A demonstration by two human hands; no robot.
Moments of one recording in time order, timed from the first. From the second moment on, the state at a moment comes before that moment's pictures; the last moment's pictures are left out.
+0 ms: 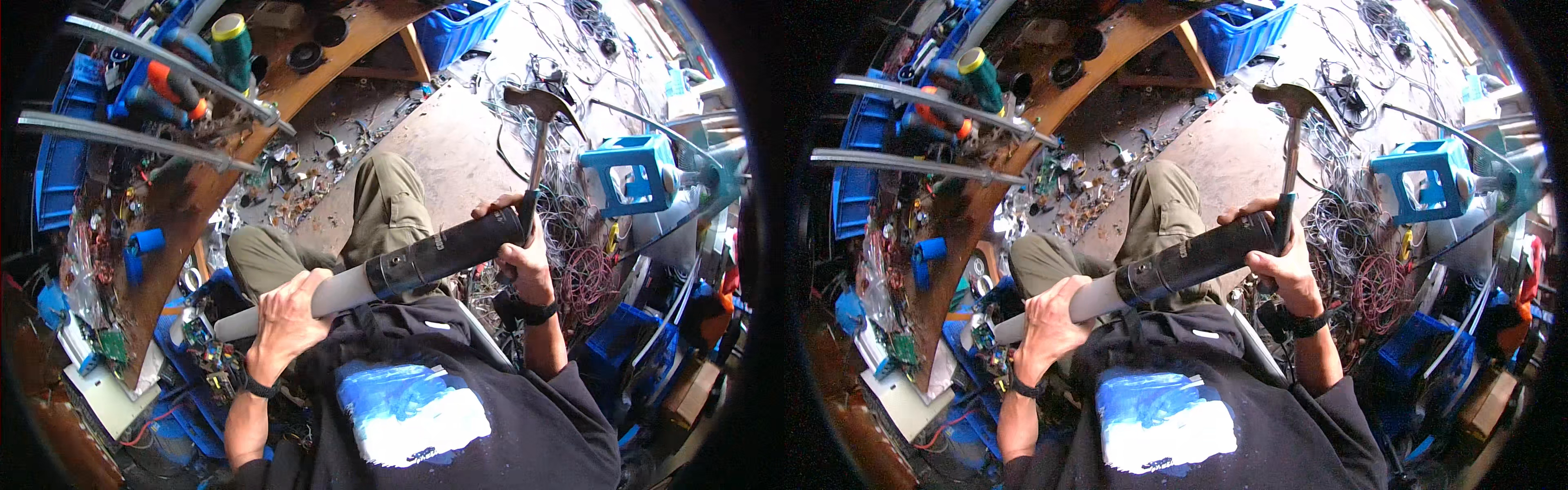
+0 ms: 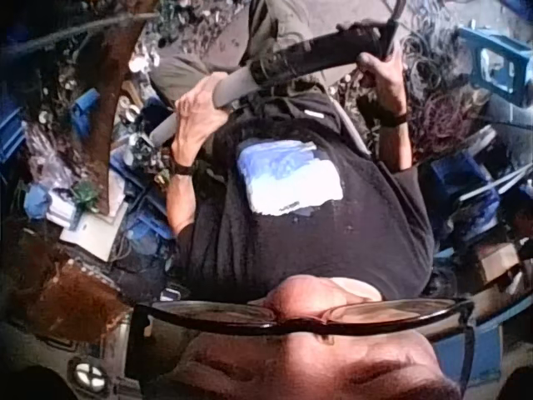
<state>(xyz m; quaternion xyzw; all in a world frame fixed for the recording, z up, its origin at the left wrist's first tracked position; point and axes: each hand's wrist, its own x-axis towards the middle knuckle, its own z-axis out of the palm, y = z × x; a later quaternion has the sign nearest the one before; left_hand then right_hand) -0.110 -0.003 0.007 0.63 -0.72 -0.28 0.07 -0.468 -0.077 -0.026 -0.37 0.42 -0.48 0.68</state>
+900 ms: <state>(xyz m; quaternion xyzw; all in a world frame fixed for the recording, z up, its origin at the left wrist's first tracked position) -0.129 0.016 -0.020 0.62 -0.76 -0.07 0.17 -0.468 -0.062 -0.049 -0.38 0.46 -0.41 0.69</state>
